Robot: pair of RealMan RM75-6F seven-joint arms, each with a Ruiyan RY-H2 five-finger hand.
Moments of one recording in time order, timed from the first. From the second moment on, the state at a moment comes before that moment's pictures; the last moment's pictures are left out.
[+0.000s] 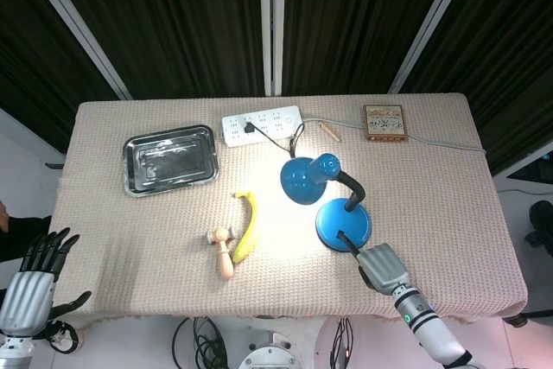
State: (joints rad) left arm 0.03 -1.20 0.06 -1.55 1.68 1.64 -0.03; right arm 0.43 -1.38 -0.06 -1.81 -1.19 1.02 -0.64
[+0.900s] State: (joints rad) left arm 0.01 -1.20 0.06 -1.58 1.70 1.60 0.00; right arm 0.07 -1.17 -0.16 -1.54 -1.59 1.62 -0.11
